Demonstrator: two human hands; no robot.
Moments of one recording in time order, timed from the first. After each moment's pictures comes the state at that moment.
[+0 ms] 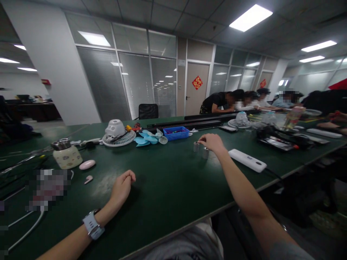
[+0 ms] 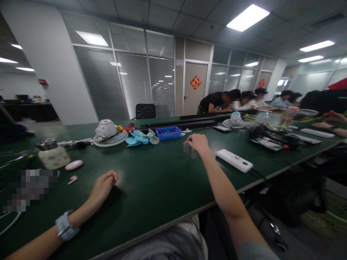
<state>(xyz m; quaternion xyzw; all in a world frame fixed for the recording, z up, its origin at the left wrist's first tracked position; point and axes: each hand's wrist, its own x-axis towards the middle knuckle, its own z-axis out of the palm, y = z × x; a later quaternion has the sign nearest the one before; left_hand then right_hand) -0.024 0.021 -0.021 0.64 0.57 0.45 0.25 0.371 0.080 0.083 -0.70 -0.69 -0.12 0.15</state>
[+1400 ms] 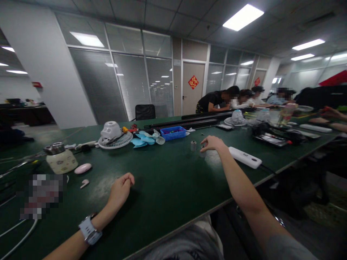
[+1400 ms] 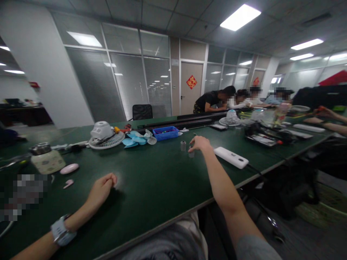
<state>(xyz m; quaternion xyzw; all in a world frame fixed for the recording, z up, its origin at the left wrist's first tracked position) -0.019 0.016 -0.013 0.67 0.59 0.39 0.23 0.404 0.083 0.076 -0.76 -0.65 0.00 0.07</state>
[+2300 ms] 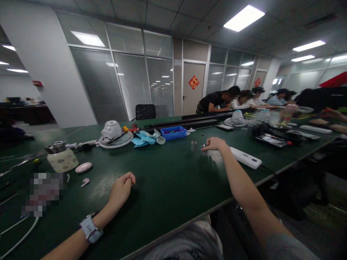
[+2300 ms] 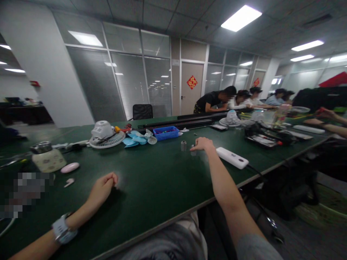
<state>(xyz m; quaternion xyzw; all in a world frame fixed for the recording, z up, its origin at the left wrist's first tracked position) -0.019 0.014 -0.013 0.67 0.59 0.39 0.23 0.424 0.098 0.064 -0.77 -0.63 0.00 0.04</state>
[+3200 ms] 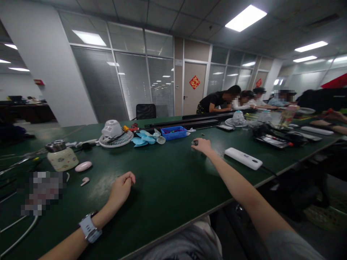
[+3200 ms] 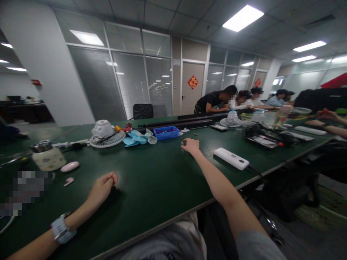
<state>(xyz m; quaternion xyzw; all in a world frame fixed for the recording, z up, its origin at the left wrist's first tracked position) -0.016 0.011 -0.008 0.66 0.60 0.38 0.23 0.373 0.128 0.031 -0.74 -0.65 -0.08 0.15</state>
